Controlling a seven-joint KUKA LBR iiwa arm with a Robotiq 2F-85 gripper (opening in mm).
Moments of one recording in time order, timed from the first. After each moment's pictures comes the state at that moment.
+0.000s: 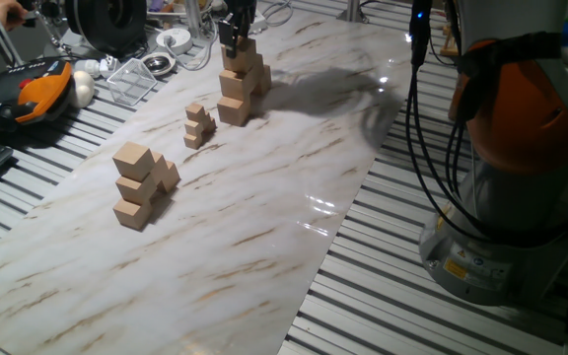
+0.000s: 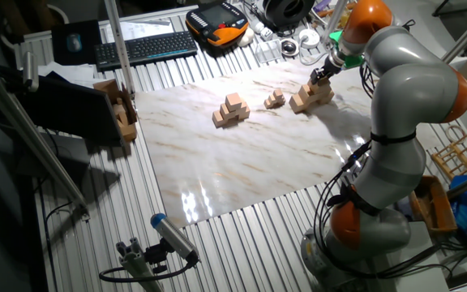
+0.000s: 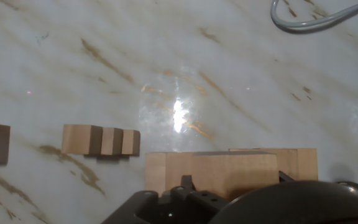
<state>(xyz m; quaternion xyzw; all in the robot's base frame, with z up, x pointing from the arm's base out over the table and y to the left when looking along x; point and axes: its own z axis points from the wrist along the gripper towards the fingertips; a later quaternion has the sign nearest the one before) 0.619 -0.201 0.172 -0.03 1.00 0.03 0.08</state>
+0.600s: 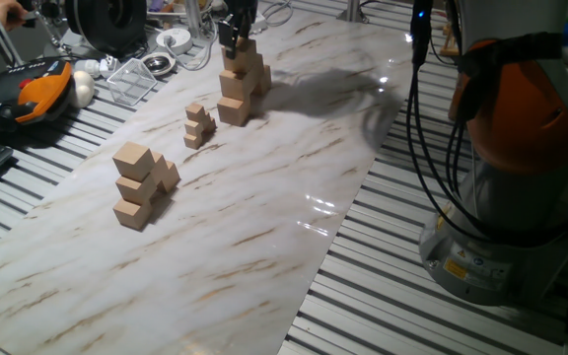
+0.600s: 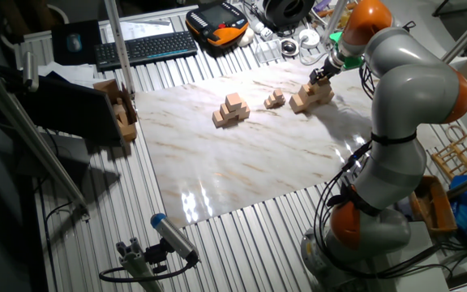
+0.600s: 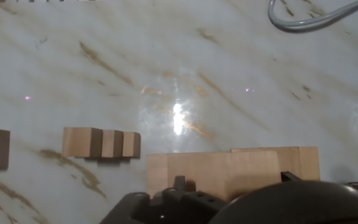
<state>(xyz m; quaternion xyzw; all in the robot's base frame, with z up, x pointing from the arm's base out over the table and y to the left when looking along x) 0.618 -0.200 0.170 -0.02 1.00 0.03 0.09</state>
